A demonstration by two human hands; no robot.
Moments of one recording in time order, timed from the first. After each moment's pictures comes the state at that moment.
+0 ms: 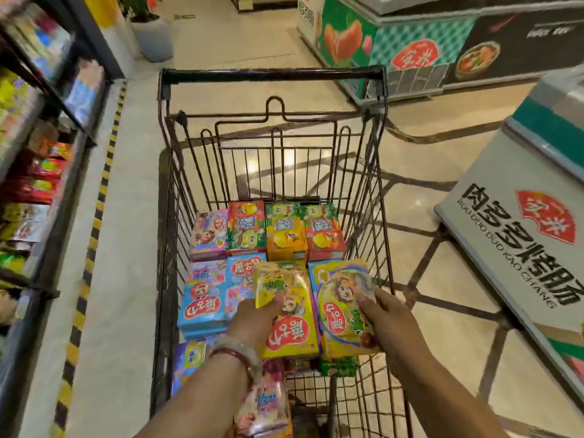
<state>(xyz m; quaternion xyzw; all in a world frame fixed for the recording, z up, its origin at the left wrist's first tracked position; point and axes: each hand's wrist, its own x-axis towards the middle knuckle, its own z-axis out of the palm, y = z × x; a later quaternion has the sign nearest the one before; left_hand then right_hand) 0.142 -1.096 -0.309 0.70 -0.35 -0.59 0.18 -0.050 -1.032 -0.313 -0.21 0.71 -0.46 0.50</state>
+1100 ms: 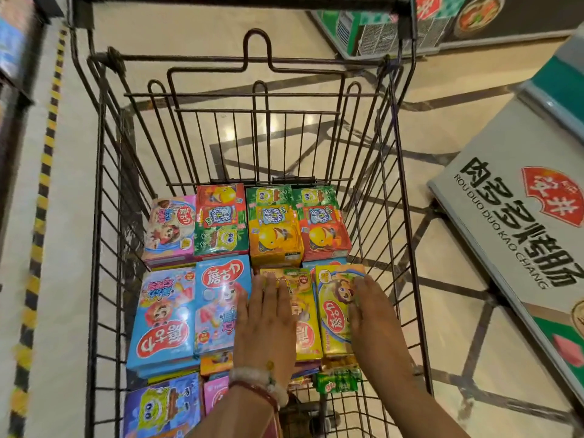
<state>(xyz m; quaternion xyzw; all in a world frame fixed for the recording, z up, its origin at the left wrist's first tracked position) 0.110 -1.128 -0.404 0.54 -0.83 -0.14 -0.06 -0.049 -1.084 -0.416 -0.52 0.82 -0.20 0.16</state>
